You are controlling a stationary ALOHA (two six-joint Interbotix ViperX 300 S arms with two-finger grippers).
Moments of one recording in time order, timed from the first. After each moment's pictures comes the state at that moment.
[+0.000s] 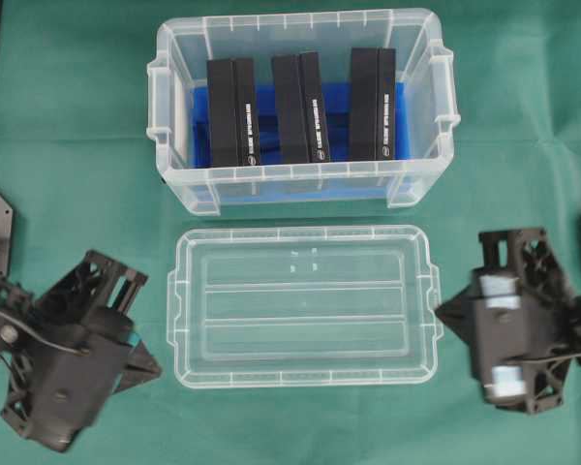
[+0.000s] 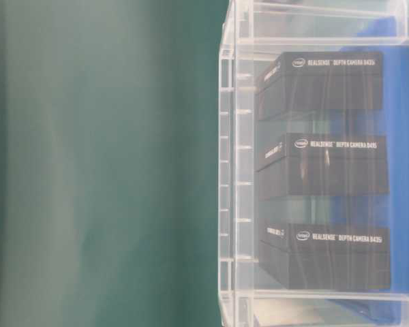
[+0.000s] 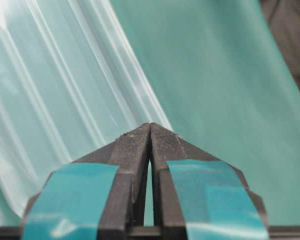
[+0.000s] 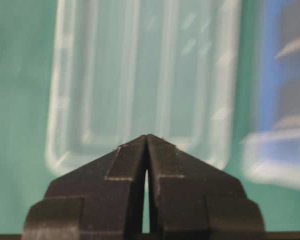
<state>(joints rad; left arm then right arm) -0.42 -0.41 0.54 0.05 0.66 0.03 0.50 -0.38 0.54 -0.54 0.86 0.78</state>
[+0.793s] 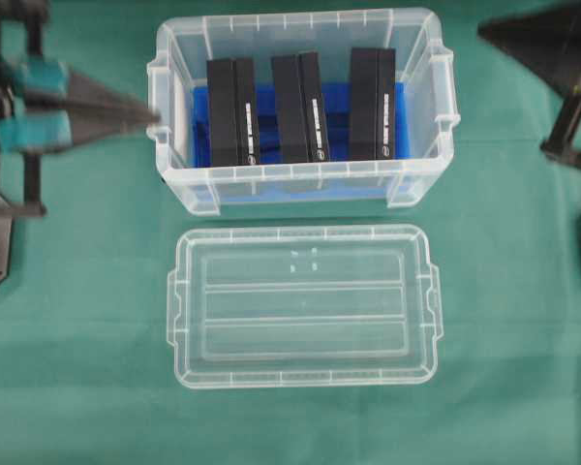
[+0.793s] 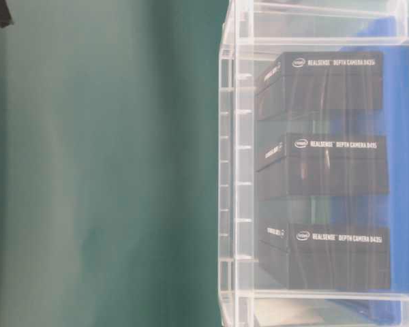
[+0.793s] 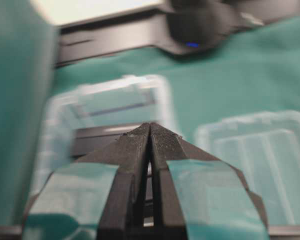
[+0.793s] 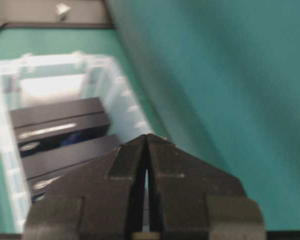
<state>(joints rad) 0.10 -0.72 0.58 0.04 0.35 0.21 -0.02 -0.71 0.56 -0.89 0.63 0.78</state>
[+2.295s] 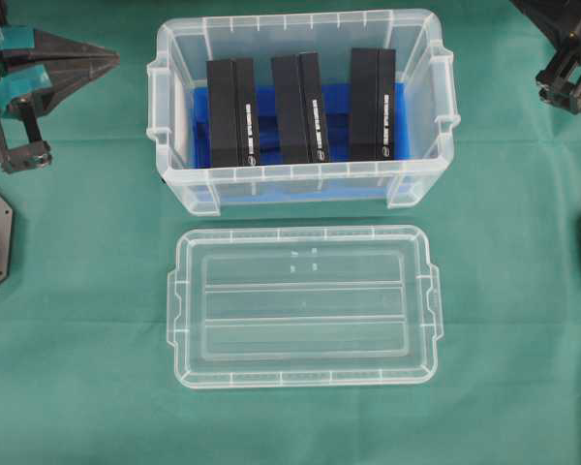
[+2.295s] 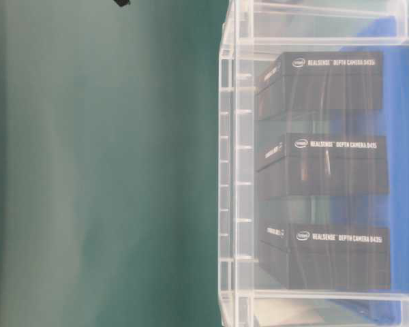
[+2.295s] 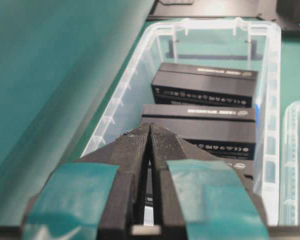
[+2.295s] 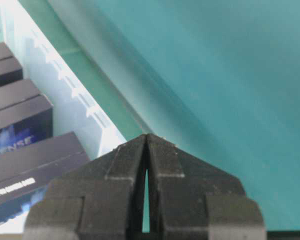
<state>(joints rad) 0.36 -0.87 0.96 0.02 0.06 0.16 -0.48 -0.79 0.90 -0.86 0.21 0.86</state>
